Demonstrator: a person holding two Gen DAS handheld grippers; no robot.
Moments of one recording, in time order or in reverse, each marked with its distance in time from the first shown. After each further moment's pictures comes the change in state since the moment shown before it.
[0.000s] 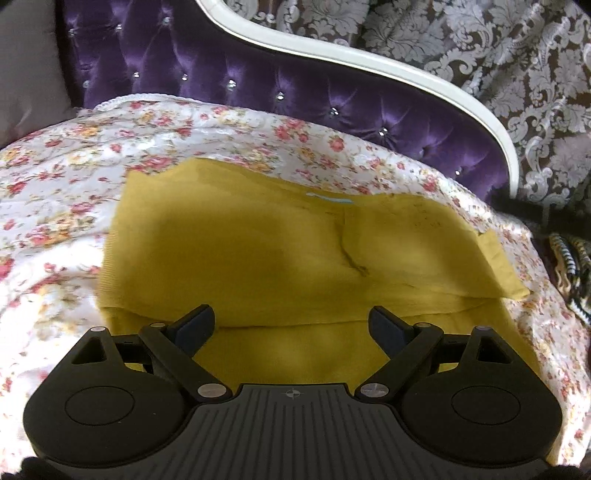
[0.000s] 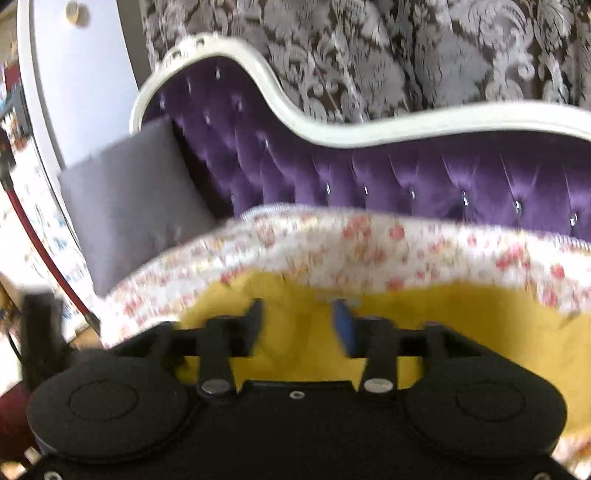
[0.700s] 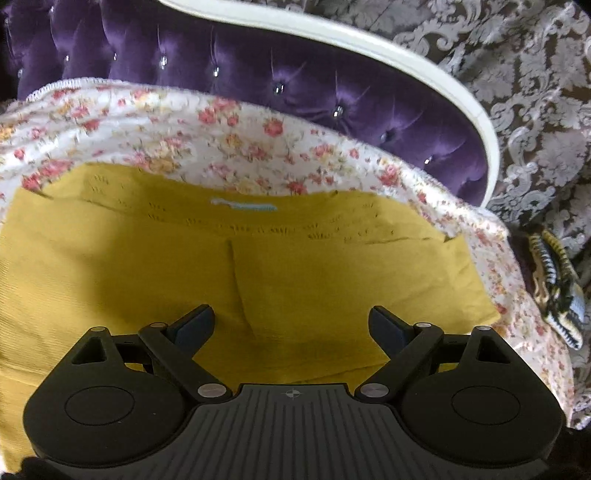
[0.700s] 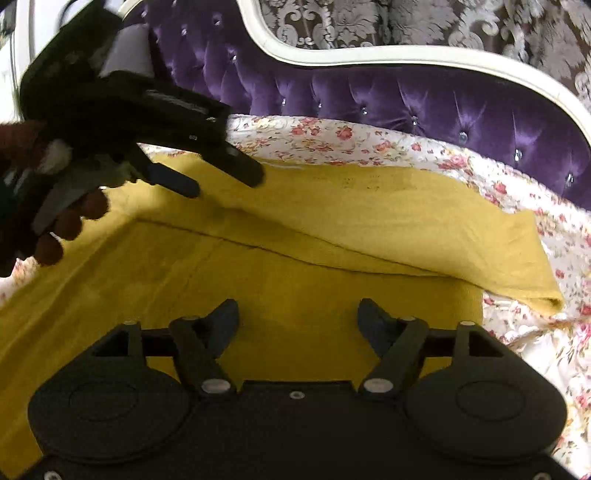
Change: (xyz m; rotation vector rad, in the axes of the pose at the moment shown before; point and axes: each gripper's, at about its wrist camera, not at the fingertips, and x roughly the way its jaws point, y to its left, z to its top) left arm 0.067 -0.061 0.037 0.003 0.109 -0.096; right arm -0.011 0.006 -0.102 -0.150 0.124 -0.220
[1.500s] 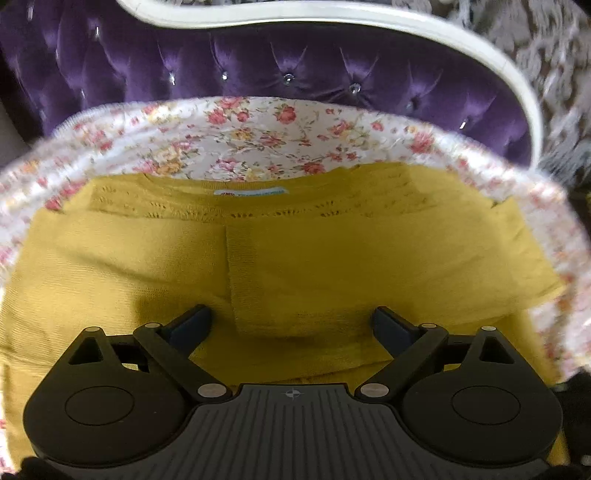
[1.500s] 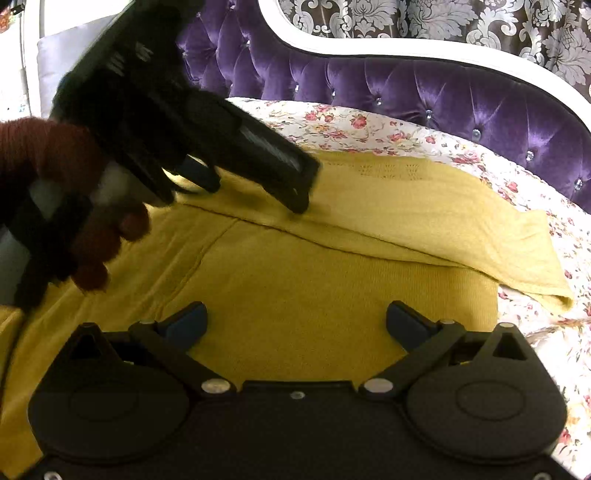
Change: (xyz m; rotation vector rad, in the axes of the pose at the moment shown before) left arm 0.029 -0.052 -0.021 0.149 -0.022 0.302; right arm 0.007 0.008 -0.009 -0.034 0.032 0.008
